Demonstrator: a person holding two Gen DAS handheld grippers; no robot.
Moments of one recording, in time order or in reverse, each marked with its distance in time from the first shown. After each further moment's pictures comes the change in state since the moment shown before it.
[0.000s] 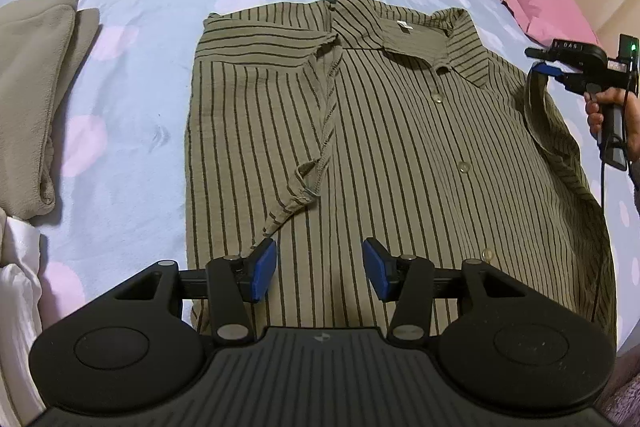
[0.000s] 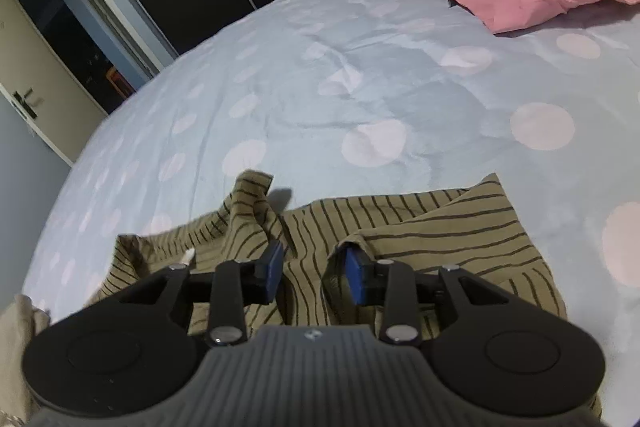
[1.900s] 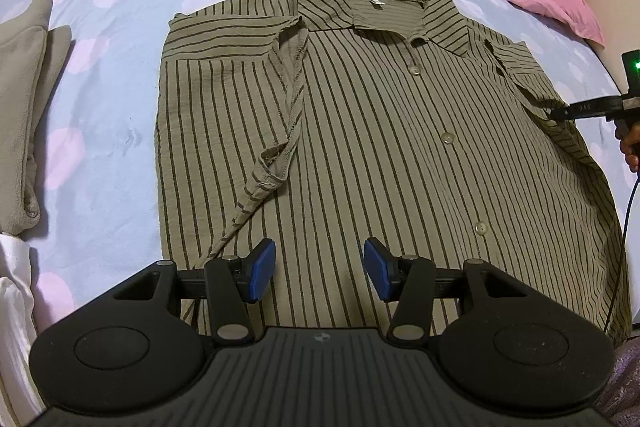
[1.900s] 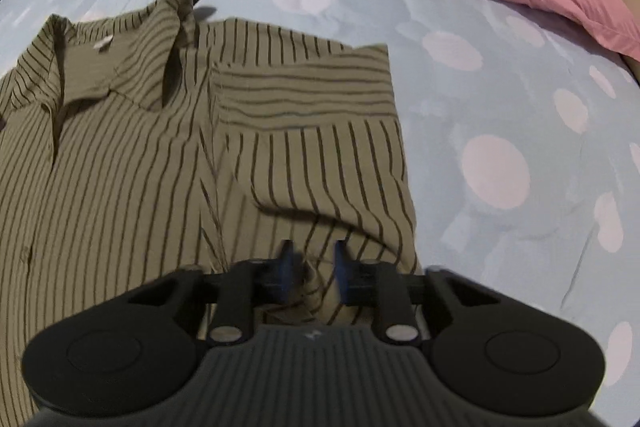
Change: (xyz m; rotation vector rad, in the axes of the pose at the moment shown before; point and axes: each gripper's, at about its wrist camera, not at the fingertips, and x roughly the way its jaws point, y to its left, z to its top) left arm 0.008 -0.027 -0.006 0.094 0.025 0.019; right arm -0.032 -0.027 -0.069 -0.394 0.333 -0.334
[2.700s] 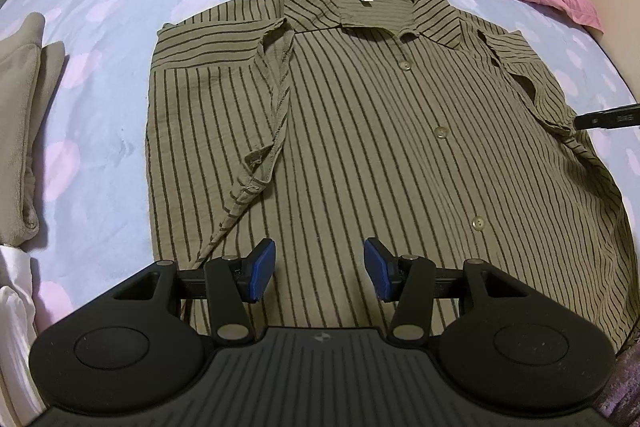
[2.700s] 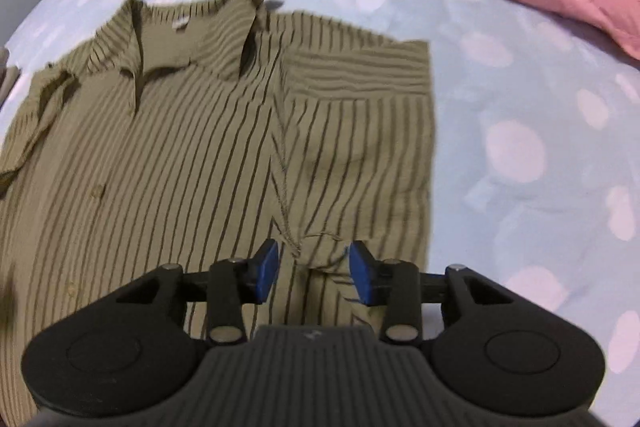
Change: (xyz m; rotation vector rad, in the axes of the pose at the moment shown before) left arm 0.003 -0.021 -0.003 0.044 -0.018 0.026; right arm -0.064 0.001 -0.037 -0.072 -0.016 0.139
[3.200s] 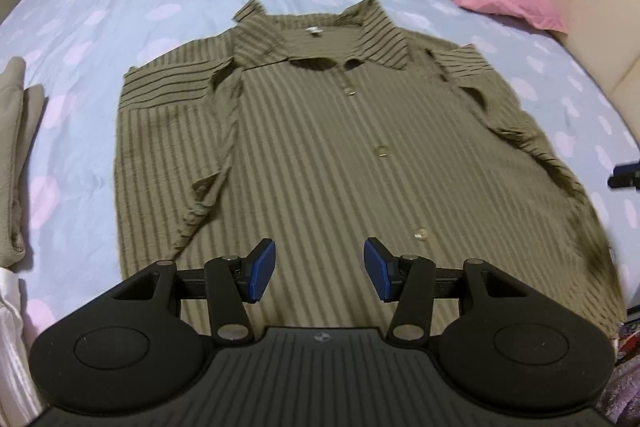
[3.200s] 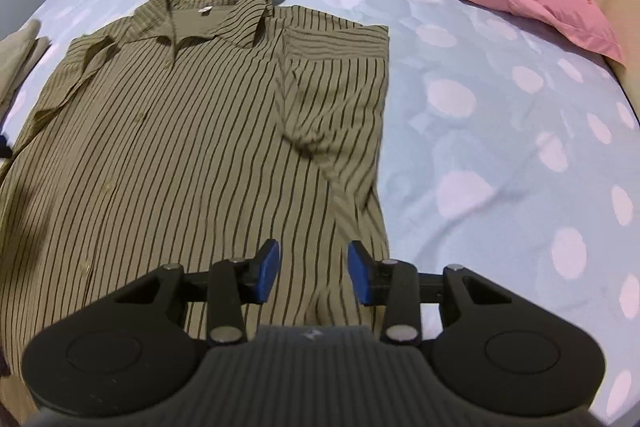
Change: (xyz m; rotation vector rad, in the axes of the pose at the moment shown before) left arm -0.028 -0.044 -0.009 0.068 -0.099 -0.056; right arm -0.103 0.009 -0.107 -0.049 -0.030 -0.052
